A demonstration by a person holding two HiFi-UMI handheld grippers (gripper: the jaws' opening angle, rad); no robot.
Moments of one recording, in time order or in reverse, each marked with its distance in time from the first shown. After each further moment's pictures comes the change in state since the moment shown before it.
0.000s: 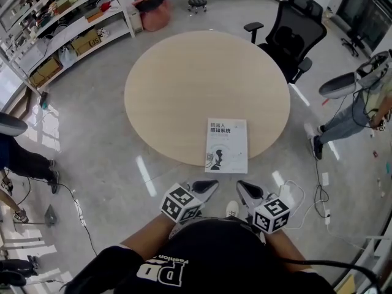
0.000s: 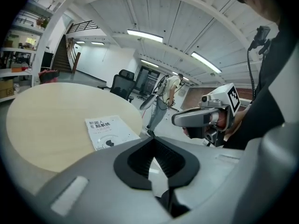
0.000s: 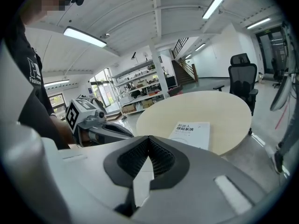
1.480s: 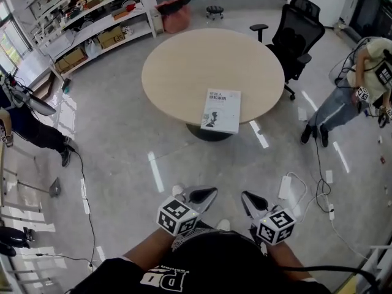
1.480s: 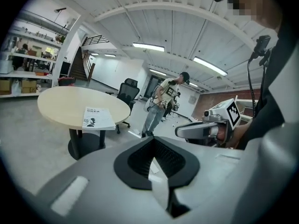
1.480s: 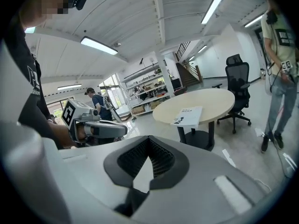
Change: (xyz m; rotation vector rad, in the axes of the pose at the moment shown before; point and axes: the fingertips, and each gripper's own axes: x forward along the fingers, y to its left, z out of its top) left arm -0.046 -0.251 -0.097 -0.054 -0.132 0.165; right arm -0.224 0.084 -0.141 0.006 -0.043 0.087
